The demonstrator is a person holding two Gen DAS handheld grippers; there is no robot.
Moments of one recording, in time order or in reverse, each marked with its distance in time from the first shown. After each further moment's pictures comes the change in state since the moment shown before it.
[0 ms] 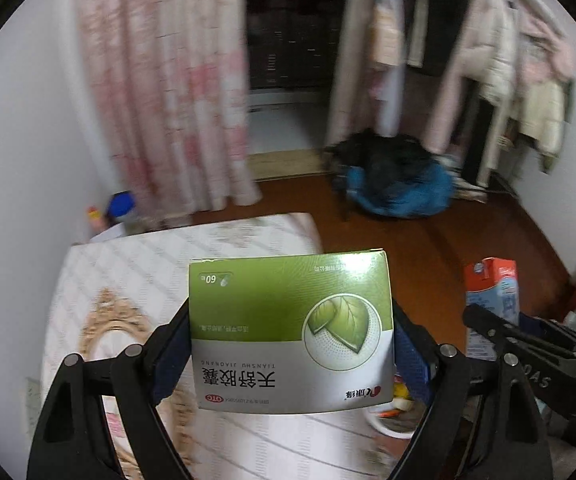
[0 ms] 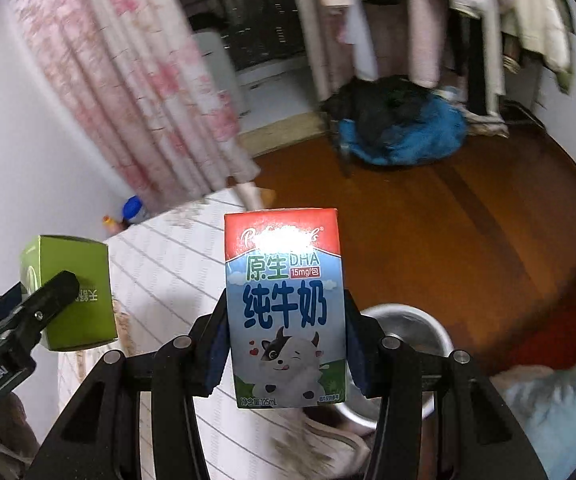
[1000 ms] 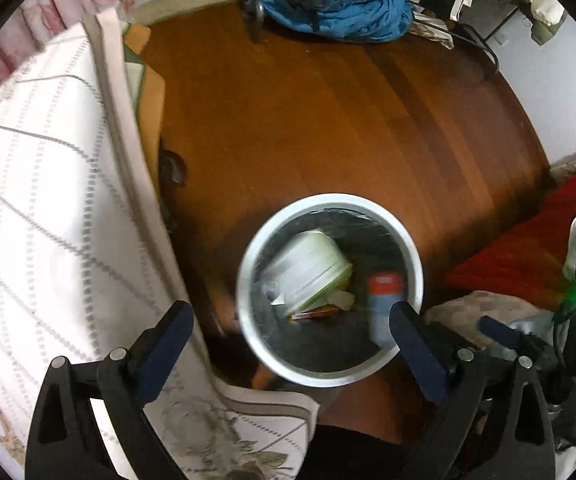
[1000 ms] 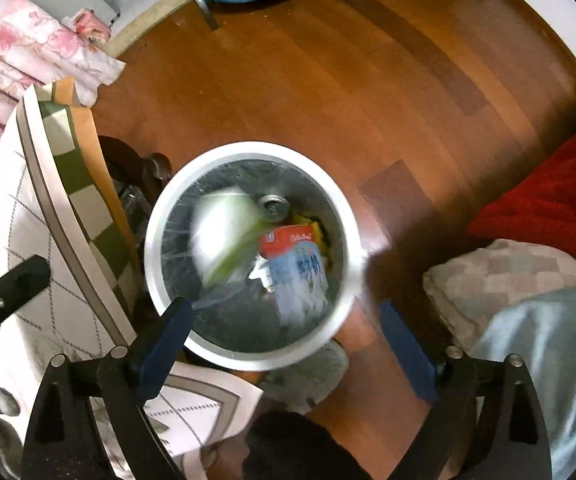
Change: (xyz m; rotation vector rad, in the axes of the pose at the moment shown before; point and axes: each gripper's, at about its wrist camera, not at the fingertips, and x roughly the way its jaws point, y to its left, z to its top) left arm 0.218 -0.156 -0.088 0.081 0.582 -0.150; right arm 0.183 -0.227 -0.114 0.261 0.489 -0.146
